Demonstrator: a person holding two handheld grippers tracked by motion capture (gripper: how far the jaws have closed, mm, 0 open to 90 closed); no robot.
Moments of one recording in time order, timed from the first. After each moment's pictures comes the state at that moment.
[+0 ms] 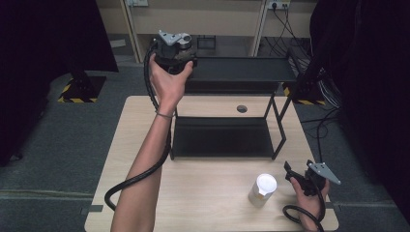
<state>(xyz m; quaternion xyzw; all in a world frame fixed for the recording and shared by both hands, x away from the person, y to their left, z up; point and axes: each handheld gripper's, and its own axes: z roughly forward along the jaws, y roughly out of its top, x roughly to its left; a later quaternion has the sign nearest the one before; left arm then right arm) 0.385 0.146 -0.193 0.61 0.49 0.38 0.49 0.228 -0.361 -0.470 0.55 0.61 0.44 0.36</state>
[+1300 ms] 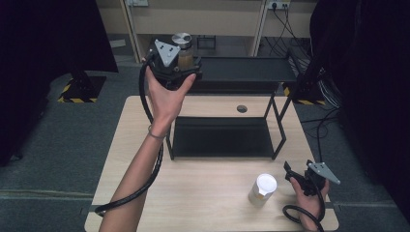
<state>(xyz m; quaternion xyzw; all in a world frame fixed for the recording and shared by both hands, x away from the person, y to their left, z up) 0.329 0.146 -0.228 0.58 0.41 0.44 0.54 0.228 -0.360 -0.469 0.55 0.61 0.44 0.36</state>
